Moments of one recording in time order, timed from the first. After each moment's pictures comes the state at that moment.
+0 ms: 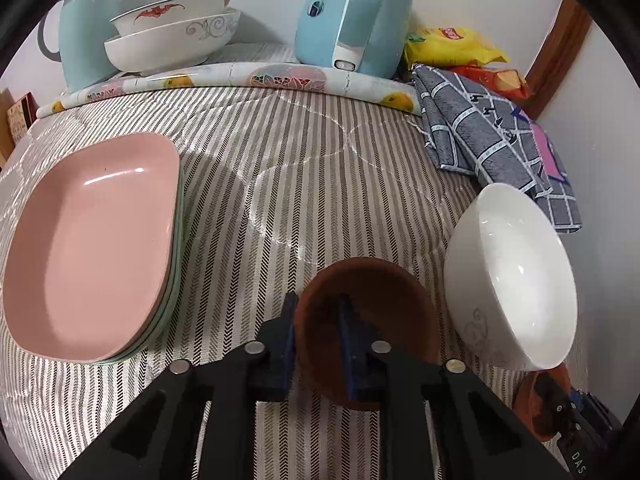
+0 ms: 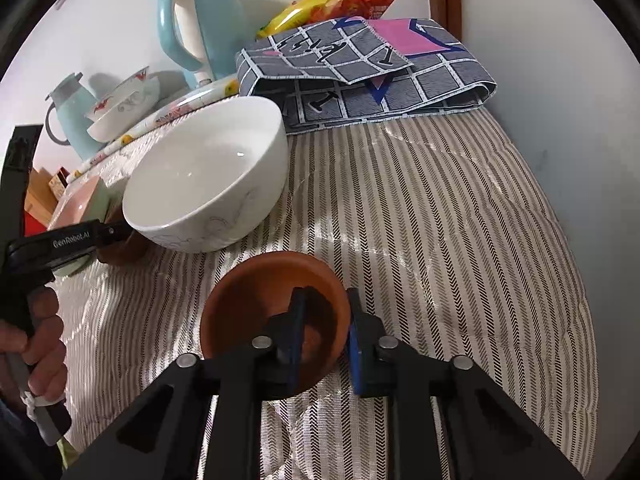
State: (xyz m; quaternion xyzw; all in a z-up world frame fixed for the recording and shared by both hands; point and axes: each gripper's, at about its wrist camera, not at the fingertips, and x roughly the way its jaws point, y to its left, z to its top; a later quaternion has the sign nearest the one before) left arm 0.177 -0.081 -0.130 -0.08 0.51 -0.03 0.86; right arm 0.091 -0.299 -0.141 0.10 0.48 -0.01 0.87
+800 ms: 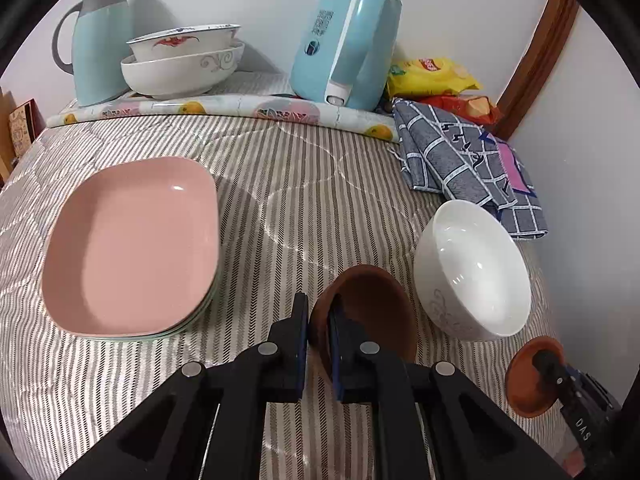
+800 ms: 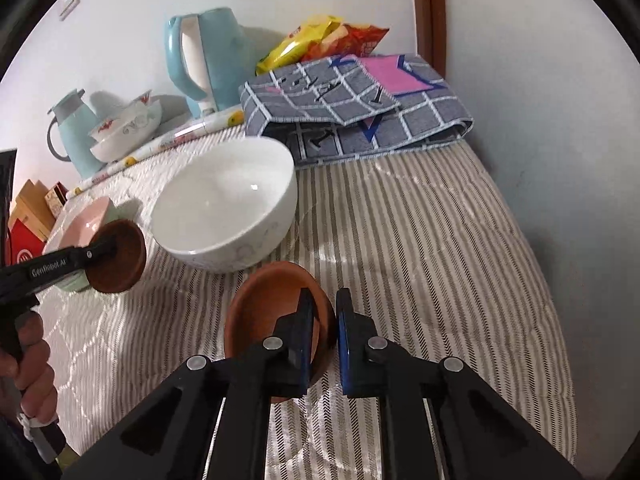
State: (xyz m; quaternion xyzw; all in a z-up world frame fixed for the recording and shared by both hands) left arm 0.144 -0.060 -0.094 -0.09 0.47 -0.05 0.87; right arm 0.071 -0.291 -0.103 0.09 0.44 -0.04 0.89
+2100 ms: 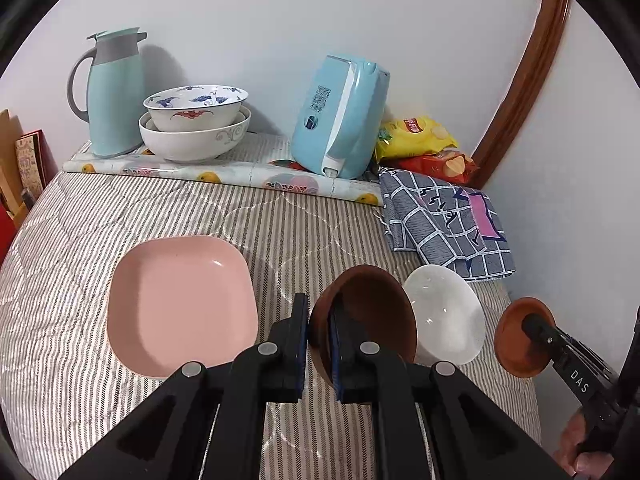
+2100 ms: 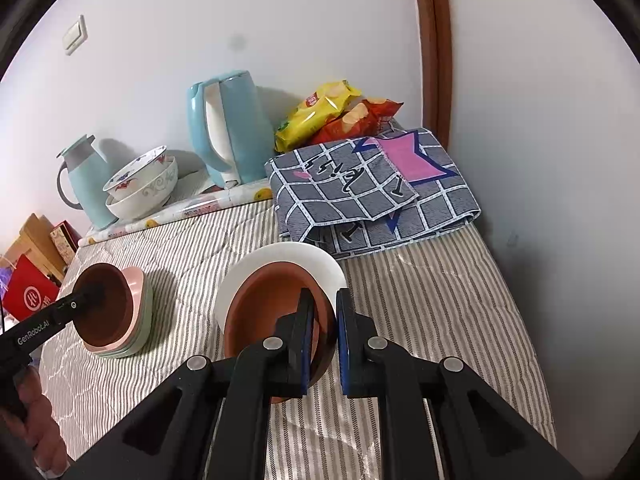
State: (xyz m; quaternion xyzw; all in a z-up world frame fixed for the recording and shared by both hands) left arm 0.137 -0.032 -0.027 -0.09 0.42 -0.07 0.90; right arm 0.103 -0.256 -0.030 0.08 0.39 -0.06 0.91
